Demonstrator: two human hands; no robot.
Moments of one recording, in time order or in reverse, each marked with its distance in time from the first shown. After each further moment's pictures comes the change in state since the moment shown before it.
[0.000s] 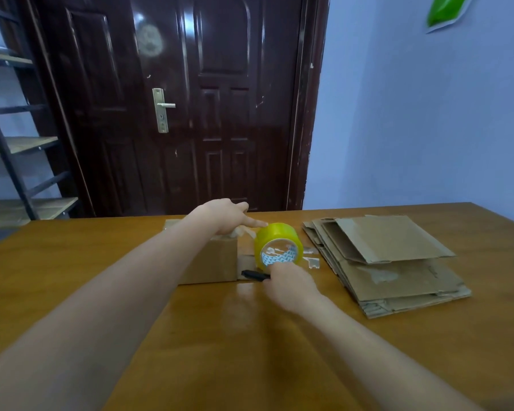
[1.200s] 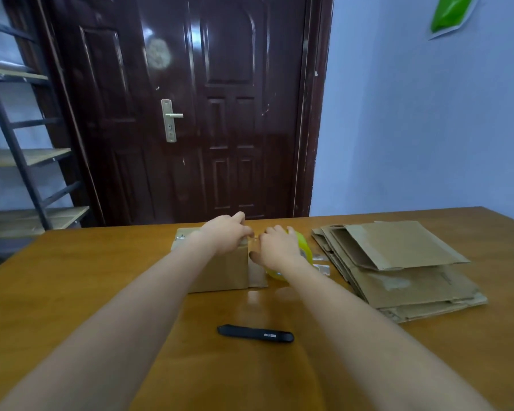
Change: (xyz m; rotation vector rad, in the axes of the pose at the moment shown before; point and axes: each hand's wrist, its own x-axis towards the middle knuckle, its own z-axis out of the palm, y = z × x) left_hand -0.017 -0.001 0.028 -0.214 0.123 -0.118; right_hand 0.090 -0.019 -0.006 -0.382 0.152 -0.118
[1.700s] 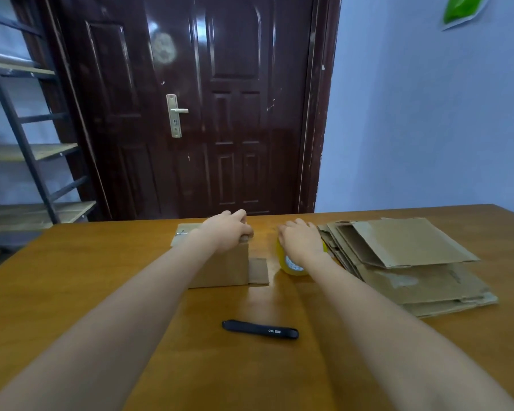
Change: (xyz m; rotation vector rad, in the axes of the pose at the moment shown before) left_hand -0.013 0.000 -0.004 -0.050 -0.042 -0.025; right_hand 0.004 0.035 0.013 0.051 0.159 0.019
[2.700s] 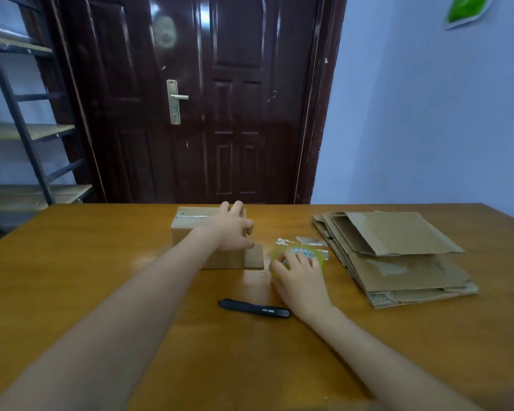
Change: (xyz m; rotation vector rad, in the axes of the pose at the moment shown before) left_hand -0.008 0.014 0.024 -0.205 0.022 -0.093; right_hand -0.114 -0.015 0.025 0.071 0.253 -0.171
